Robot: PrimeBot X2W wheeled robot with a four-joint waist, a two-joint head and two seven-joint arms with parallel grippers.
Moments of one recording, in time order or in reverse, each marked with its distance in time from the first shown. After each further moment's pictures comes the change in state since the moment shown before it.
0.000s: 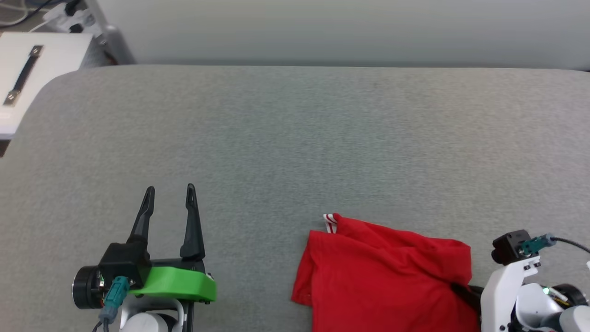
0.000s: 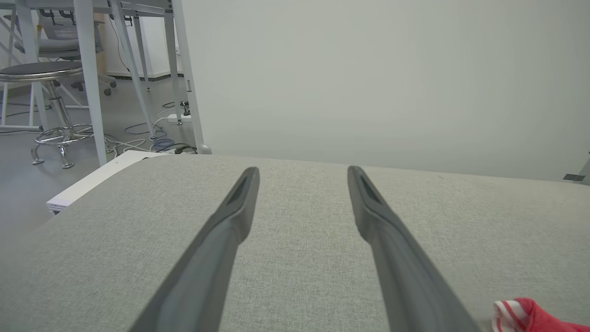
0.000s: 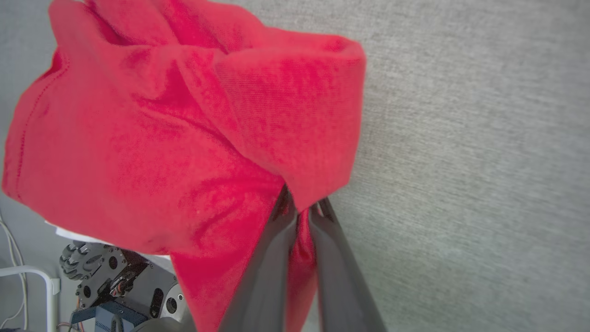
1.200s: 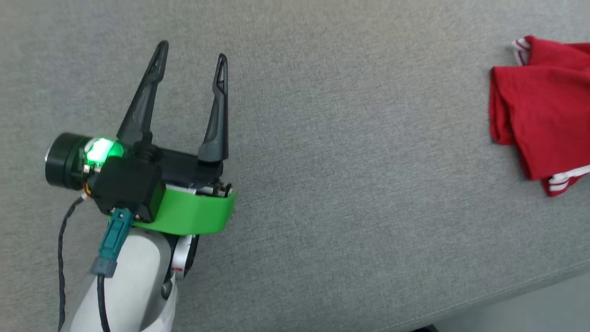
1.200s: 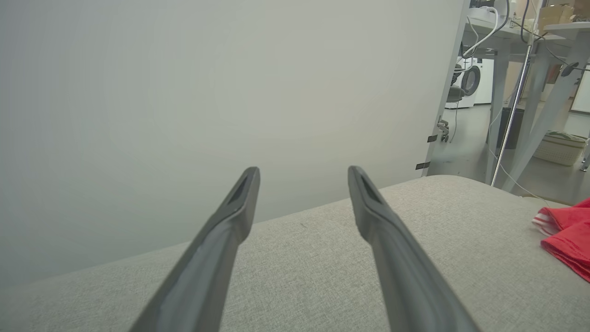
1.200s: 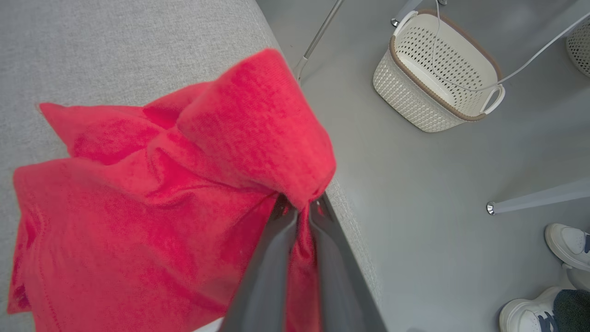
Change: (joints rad) left arm -0.348 0.069 -0.100 -0.250 0.171 -0.043 0.122; right arm -0.662 -0.309 -0.249 0.494 -0.011 0.000 -0.147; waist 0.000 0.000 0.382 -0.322
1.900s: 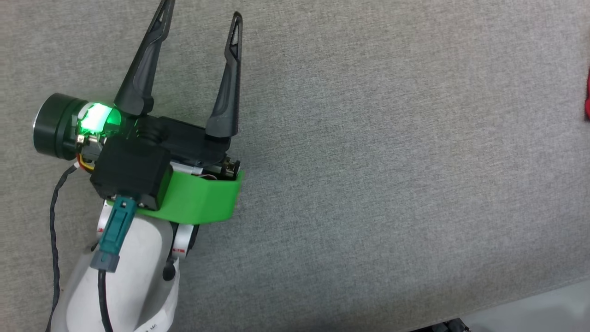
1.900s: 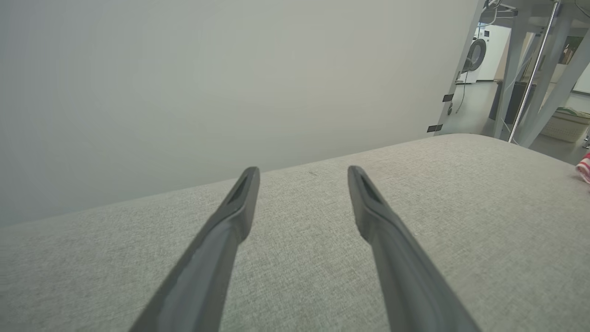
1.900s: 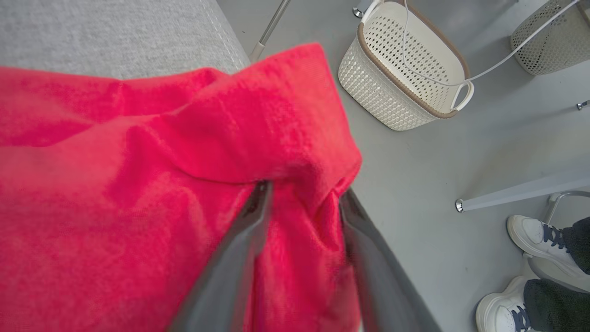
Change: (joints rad) left arm -0.119 0.005 -0.032 -0.039 0.046 -0.015 0.029; right arm -0.194 0.012 -0.036 0.350 -0.129 0.000 -0.317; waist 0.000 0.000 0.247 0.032
